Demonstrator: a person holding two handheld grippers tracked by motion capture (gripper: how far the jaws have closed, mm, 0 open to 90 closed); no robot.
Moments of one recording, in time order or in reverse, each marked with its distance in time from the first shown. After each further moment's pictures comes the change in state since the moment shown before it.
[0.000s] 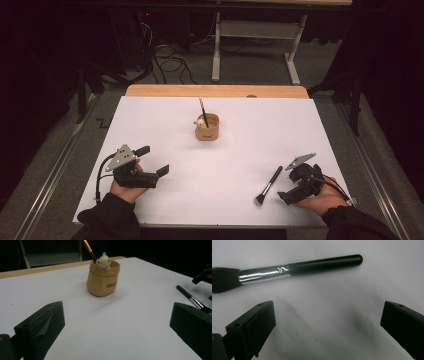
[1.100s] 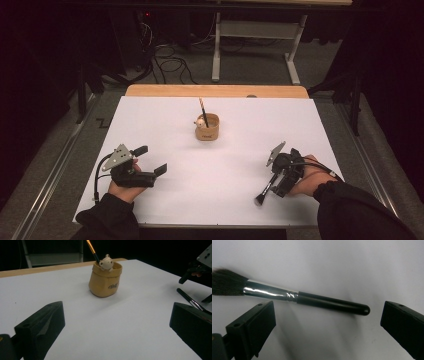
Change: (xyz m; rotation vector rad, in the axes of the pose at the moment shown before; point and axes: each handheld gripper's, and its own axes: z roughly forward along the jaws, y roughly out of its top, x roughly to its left) left arm 0.004 0.000 -0.005 -0.013 0.006 -0.027; right arm 0.001 0.056 0.013 0.138 0.052 -0.393
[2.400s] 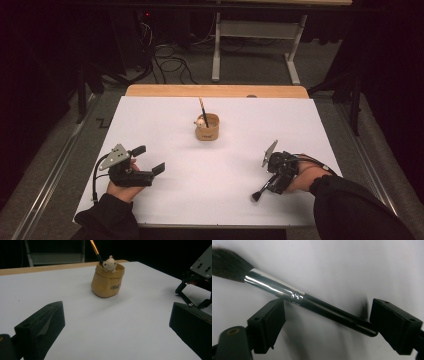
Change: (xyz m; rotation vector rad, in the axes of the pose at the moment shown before) left arm 0.004 -0.001 -0.003 -0.009 0.007 -0.027; right arm -0.008 0.010 0.014 0.044 0.091 -0.078
